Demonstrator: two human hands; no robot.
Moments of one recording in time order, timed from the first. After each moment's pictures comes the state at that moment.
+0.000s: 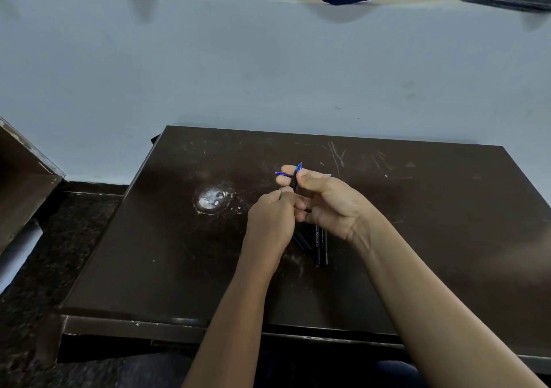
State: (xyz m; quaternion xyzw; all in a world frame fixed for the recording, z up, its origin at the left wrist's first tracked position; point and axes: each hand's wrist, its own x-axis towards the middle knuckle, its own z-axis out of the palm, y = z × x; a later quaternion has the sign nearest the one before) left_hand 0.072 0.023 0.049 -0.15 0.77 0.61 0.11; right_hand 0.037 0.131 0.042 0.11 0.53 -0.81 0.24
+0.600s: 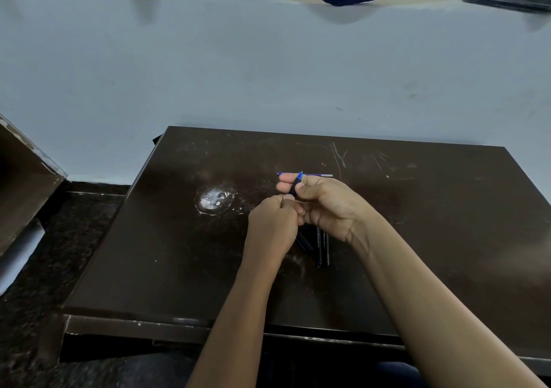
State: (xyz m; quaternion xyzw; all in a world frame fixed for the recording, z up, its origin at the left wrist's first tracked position) left_hand 0.072 0.023 0.043 -0.14 0.81 0.55 0.10; right_hand 0.037 0.126 0.043 0.11 0.55 -0.79 0.24
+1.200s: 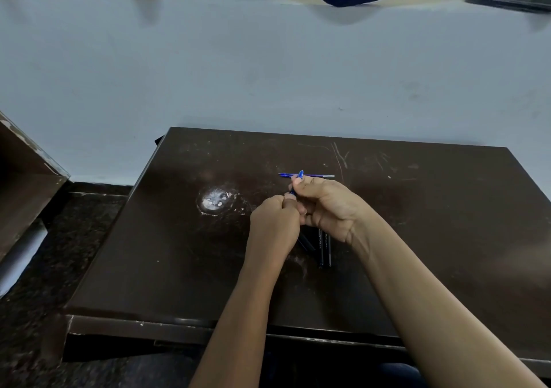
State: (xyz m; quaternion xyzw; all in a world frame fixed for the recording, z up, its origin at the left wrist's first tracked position) left_hand 0.072 0.022 0.043 -0.15 0.81 0.56 0.10; right_hand 0.036 0.125 0.040 0.10 0.55 -0.79 0.25
